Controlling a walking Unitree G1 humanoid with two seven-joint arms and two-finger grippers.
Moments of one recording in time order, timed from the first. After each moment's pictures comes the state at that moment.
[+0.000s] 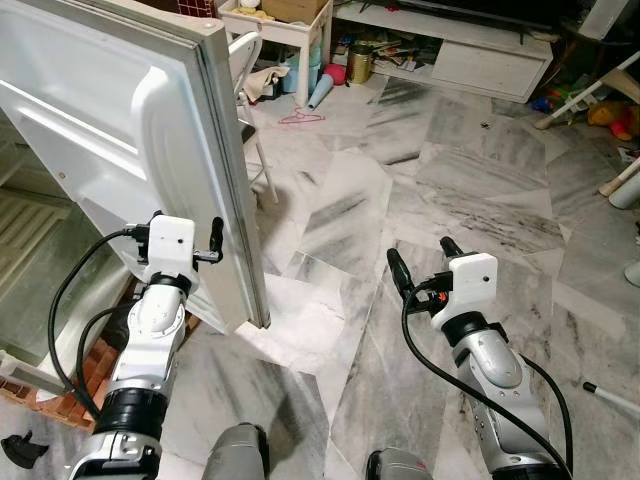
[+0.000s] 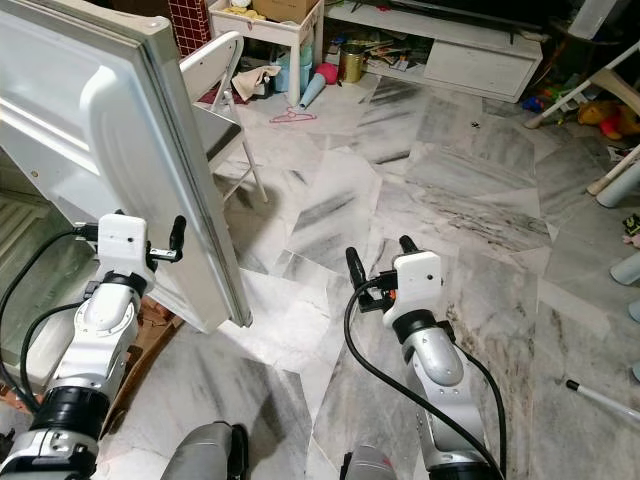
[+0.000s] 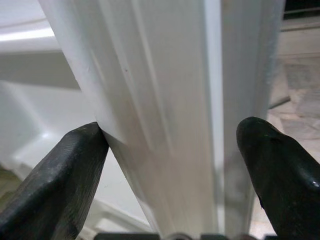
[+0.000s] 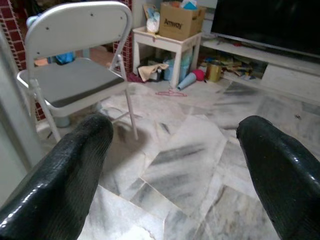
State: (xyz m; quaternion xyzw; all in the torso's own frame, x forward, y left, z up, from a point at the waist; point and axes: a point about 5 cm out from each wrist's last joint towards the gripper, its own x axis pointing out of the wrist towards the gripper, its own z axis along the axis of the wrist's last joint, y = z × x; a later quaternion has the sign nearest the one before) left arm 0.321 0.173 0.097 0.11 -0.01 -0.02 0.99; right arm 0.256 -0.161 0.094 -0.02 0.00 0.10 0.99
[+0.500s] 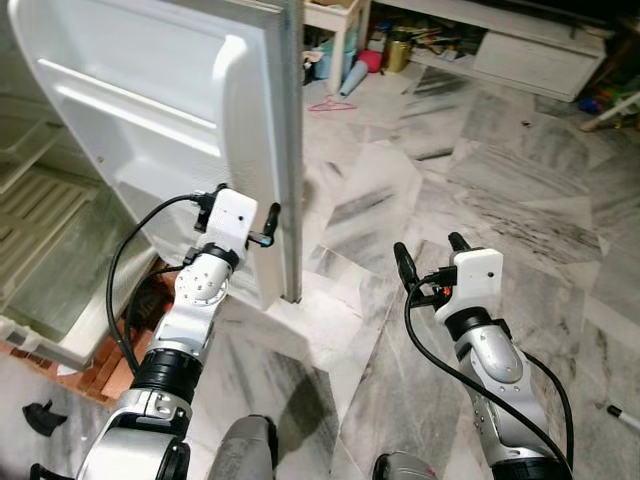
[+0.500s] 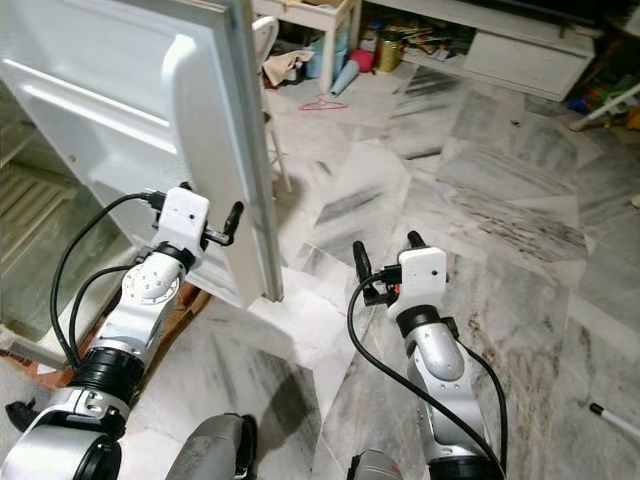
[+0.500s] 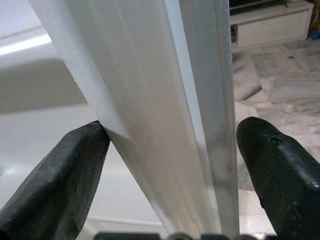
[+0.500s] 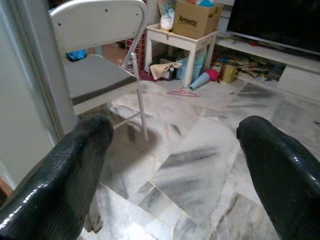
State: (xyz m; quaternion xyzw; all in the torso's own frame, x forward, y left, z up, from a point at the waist) left arm 0.333 0.129 0.112 0.16 -0.03 -0.13 0.98; right arm 0.260 -0.163 0.098 -0.03 -0.02 0.08 1.00
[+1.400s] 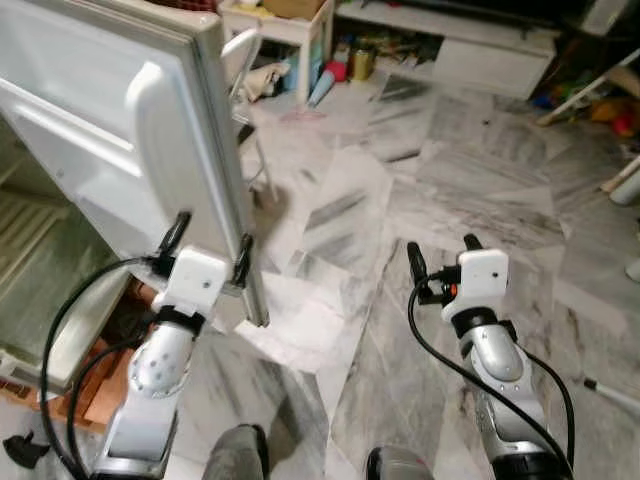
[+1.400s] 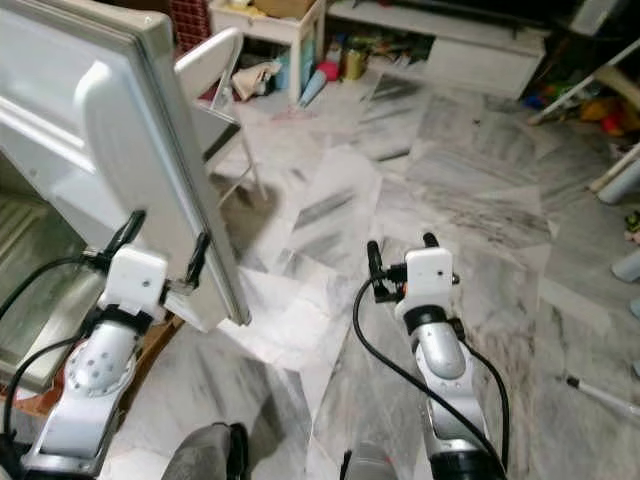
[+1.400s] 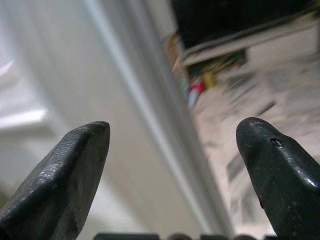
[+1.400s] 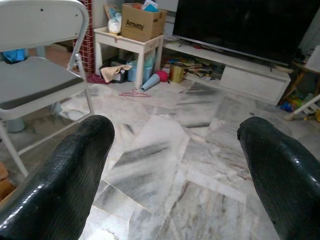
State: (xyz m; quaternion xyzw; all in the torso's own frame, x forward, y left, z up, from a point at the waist) left arm 0.239 0.178 0.103 0.19 -0.04 0.00 0.98; right arm 0.266 -0.172 0.090 -0.06 -0.01 0.04 1.00
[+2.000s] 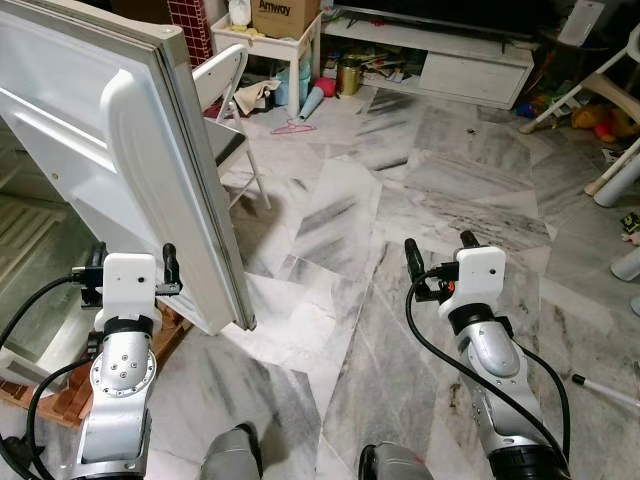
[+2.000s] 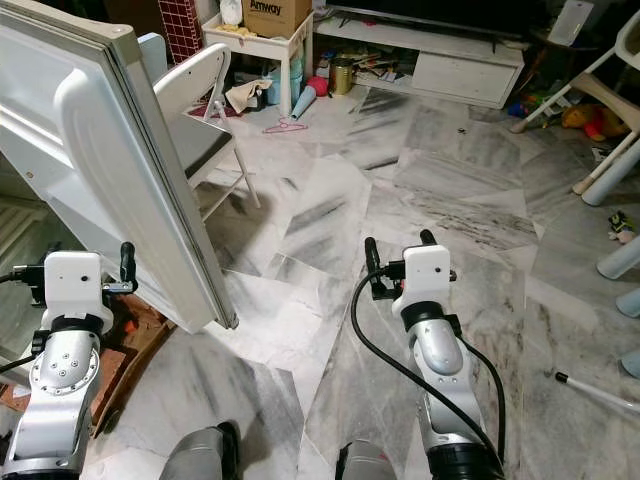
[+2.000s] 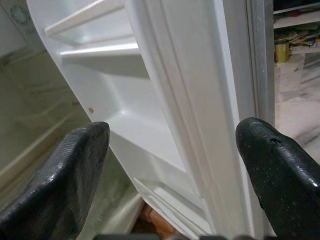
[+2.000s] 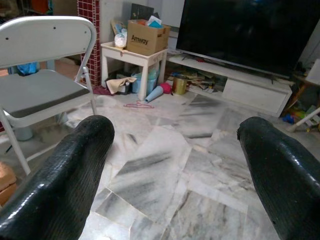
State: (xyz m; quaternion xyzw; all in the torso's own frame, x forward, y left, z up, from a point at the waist) left arm 0.246 0.213 0.099 0.15 0.02 0.12 0.98; right arm 0.269 -0.170 0.093 -0.05 -0.02 0.05 1.00
